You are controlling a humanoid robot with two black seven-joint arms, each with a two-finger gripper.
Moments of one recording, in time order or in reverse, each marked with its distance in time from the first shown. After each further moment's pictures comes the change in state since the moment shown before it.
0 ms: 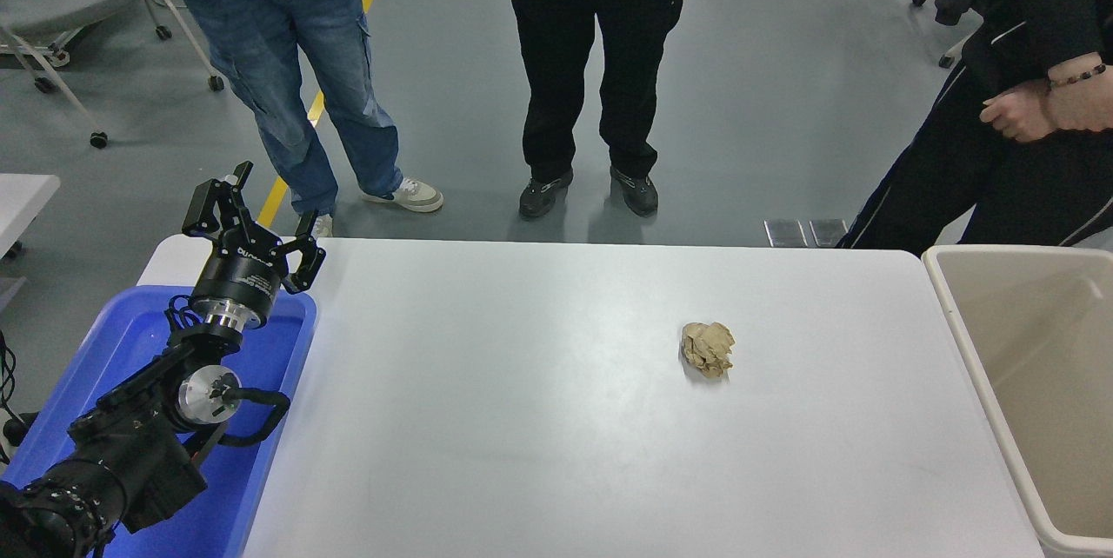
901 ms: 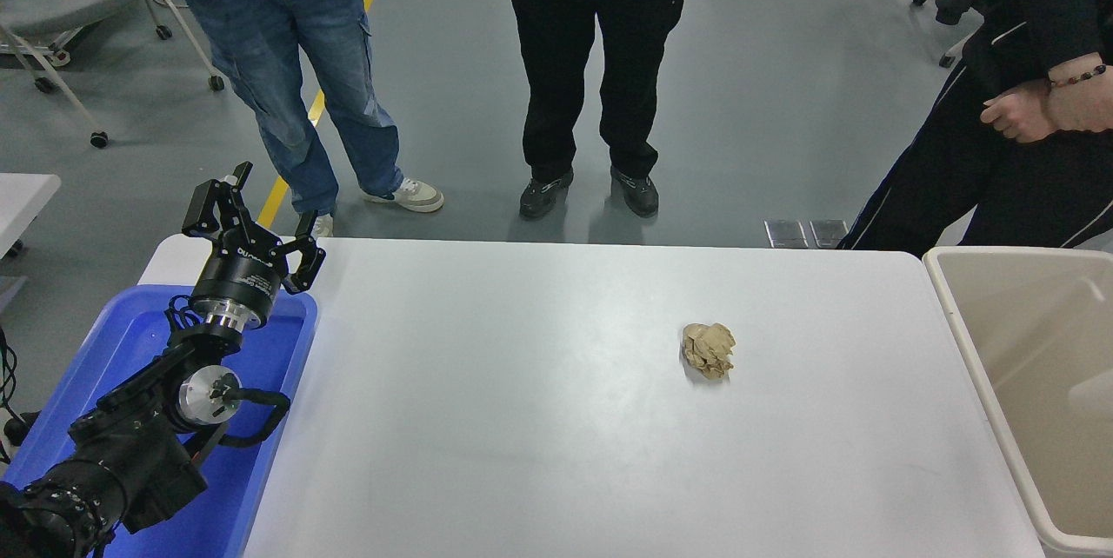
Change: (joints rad) left arm 0.000 0.000 0.000 0.000 0.000 0.000 0.000; right arm -0.144 0.144 0.087 -0.022 0.026 -0.091 -0.031
